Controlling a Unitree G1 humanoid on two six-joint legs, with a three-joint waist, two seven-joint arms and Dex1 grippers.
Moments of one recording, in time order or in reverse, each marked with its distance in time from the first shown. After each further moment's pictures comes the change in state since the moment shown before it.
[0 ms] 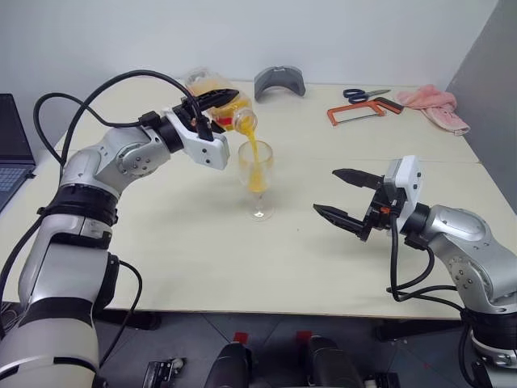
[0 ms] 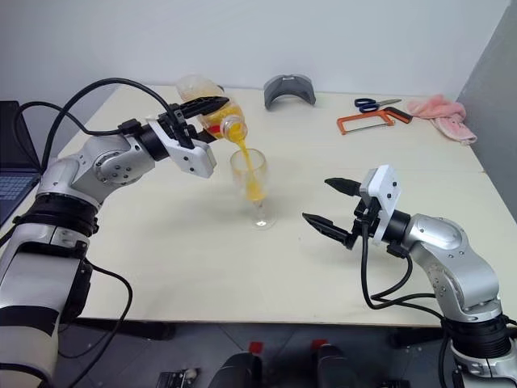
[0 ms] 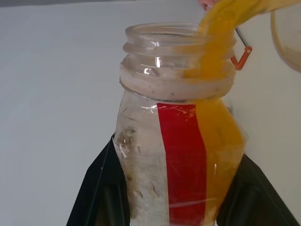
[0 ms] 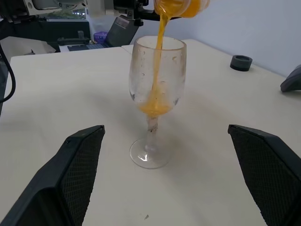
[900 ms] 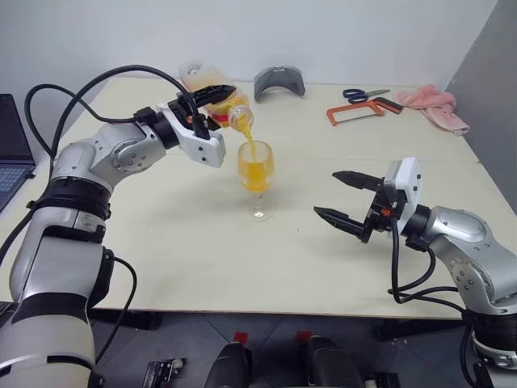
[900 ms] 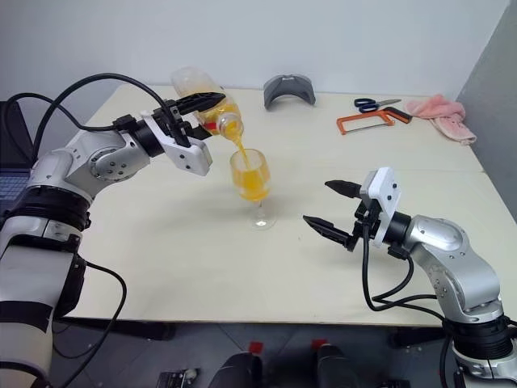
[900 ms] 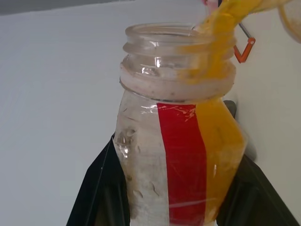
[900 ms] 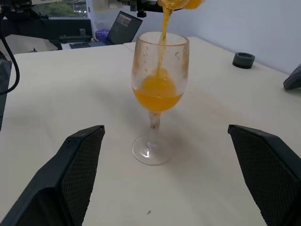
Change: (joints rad) left arm -0.043 0.032 -0.038 0.056 0.053 -0.021 0.072; right arm 0.006 -0.007 0.000 0.000 0.000 0.000 0.017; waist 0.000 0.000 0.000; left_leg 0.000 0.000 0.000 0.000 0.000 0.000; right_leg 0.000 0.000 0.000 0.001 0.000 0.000
